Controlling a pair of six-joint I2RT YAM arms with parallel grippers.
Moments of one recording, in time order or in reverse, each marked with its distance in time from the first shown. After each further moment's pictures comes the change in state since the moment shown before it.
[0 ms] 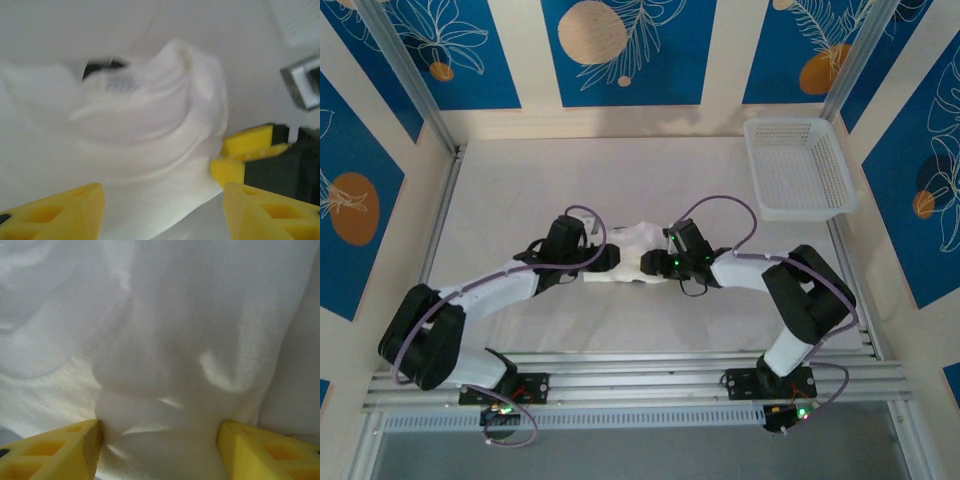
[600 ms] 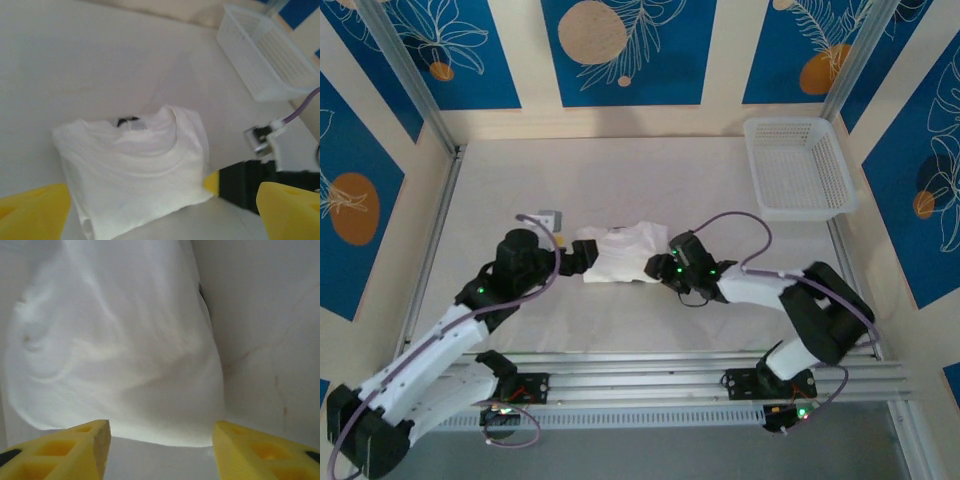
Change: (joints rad) left arm -0.008 -0.575 -0.048 -0.195 -0.197 0.055; right arm 0.089 -0.091 -0.080 0.012 0.113 0.380
